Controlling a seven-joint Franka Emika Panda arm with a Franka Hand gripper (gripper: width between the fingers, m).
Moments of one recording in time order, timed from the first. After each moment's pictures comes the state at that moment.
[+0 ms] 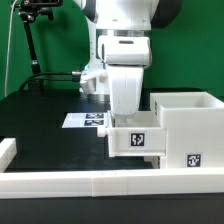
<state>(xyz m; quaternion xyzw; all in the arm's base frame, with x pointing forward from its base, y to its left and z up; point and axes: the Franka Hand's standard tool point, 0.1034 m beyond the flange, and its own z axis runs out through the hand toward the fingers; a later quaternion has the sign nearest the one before) 0.543 -0.004 0.058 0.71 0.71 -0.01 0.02</state>
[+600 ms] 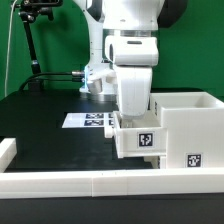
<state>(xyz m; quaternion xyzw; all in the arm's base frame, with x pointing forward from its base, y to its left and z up) 0.544 0.007 0.057 0.70 0.71 -0.02 0.02</state>
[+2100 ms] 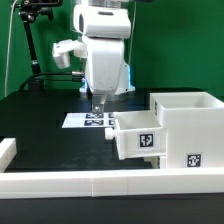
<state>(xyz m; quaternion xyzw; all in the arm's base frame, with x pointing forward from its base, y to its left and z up) 0.544 -0.049 0.102 0.65 0.75 -0.05 0.01</state>
